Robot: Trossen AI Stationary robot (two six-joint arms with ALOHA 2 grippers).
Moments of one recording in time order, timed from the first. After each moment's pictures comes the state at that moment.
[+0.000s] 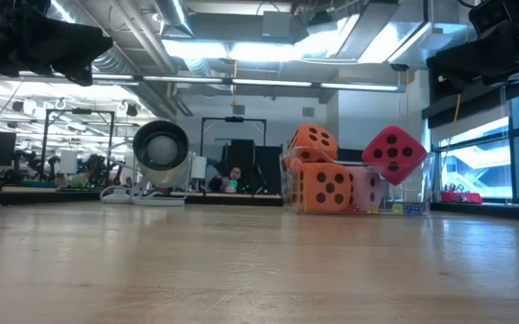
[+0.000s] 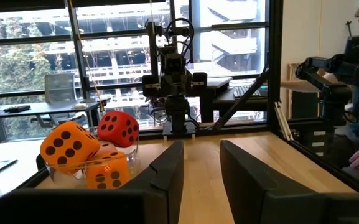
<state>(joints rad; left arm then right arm) -0.11 0.00 0.02 0.15 -0.14 0.08 -0.12 0.26 0.19 -0.04 -0.30 -0.05</state>
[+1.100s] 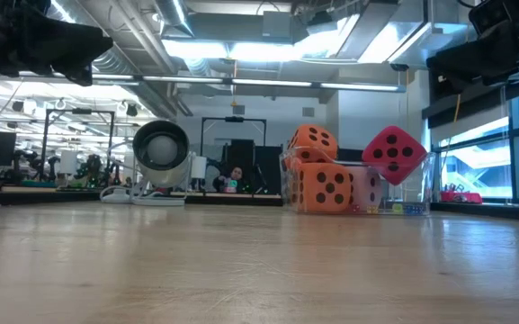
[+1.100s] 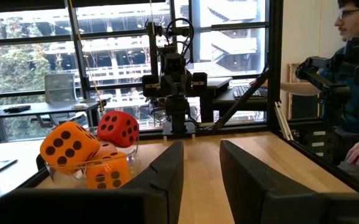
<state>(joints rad) -0.11 0.00 0.02 0.15 -0.14 0.08 -0.12 0.26 0.19 -0.04 -0.30 -0.05</state>
